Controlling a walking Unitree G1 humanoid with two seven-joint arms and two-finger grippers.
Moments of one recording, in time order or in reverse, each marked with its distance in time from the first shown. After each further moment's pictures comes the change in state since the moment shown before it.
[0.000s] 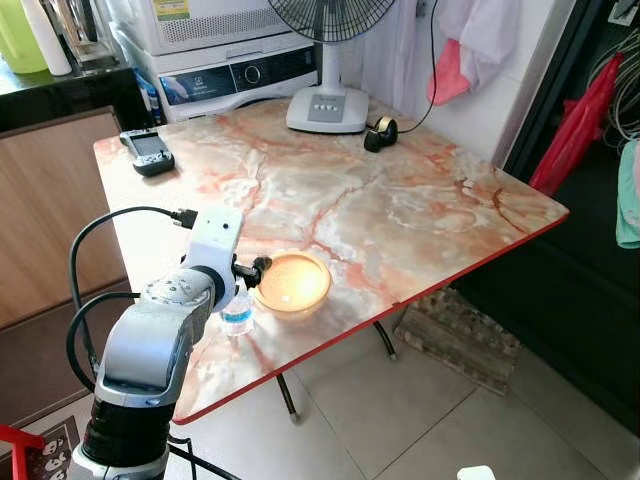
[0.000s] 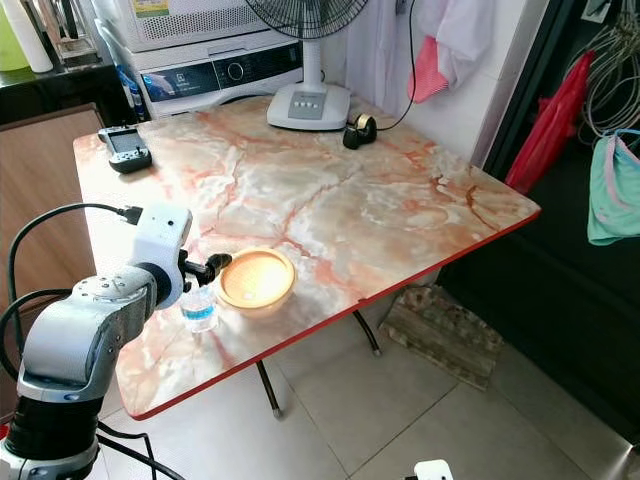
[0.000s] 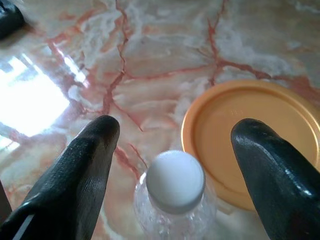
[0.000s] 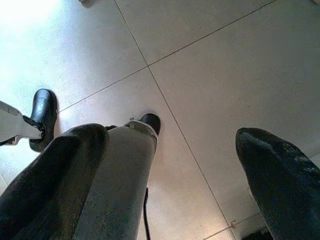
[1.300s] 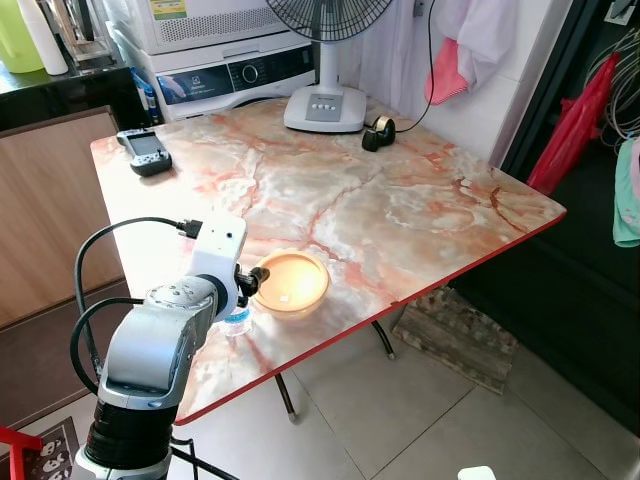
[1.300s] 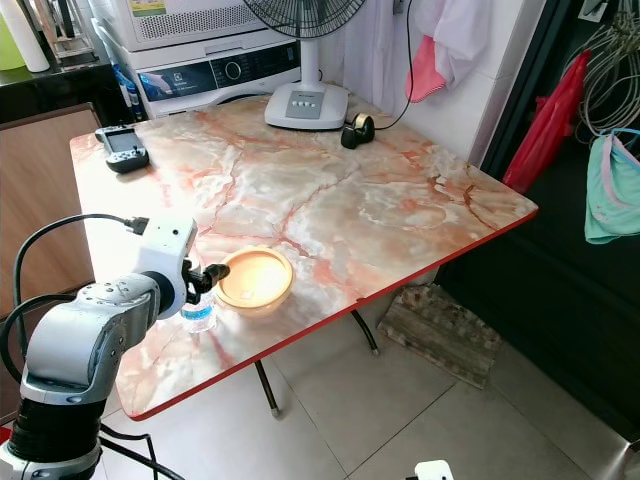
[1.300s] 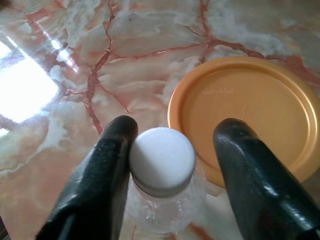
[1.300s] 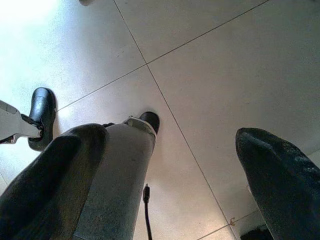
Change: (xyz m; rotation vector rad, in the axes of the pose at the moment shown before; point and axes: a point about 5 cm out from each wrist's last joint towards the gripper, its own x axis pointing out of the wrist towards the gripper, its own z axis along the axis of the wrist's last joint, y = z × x) left arm 0.000 -0.004 -0.008 -0.017 0.059 -0.022; right arm 0.000 -0.001 0.000 -0.001 0.005 0.000
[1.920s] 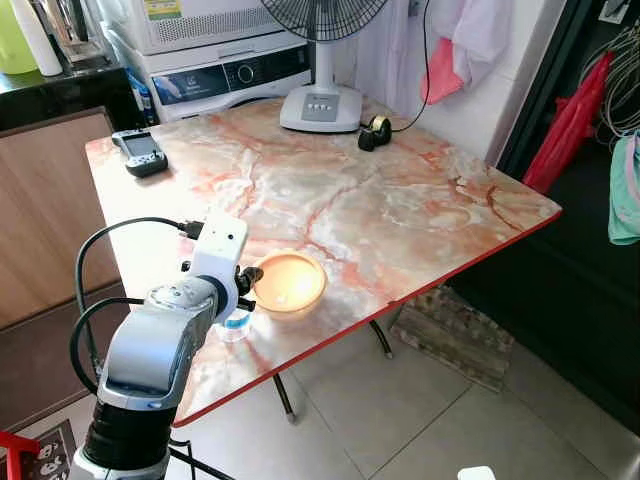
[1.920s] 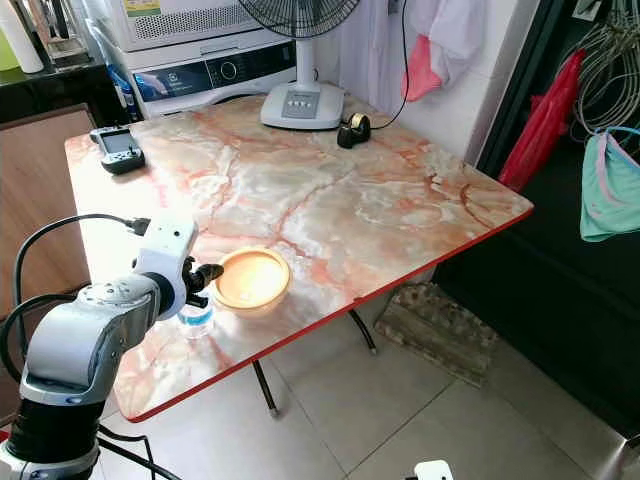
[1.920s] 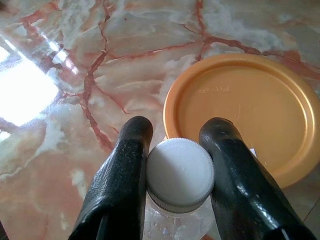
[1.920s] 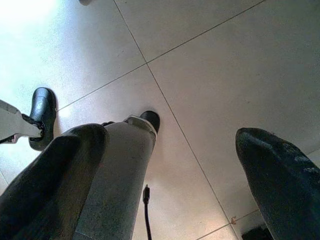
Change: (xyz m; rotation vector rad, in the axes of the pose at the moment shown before) left arm 0.000 -0.001 -0.001 0.025 0.008 -0.006; right arm 0.000 0.000 0.000 -0.001 0.001 0.005
